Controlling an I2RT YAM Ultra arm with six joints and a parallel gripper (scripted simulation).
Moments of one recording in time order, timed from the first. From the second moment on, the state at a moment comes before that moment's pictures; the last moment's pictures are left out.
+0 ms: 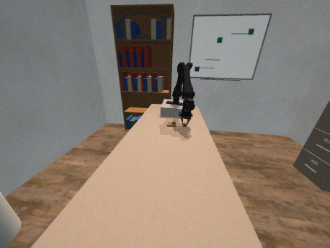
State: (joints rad) arm 0.43 2.08 1.18 -0.60 -0.02 0.23
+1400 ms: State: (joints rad) arm 0.43 1.90 1.30 -0.87 -0.02 0.23
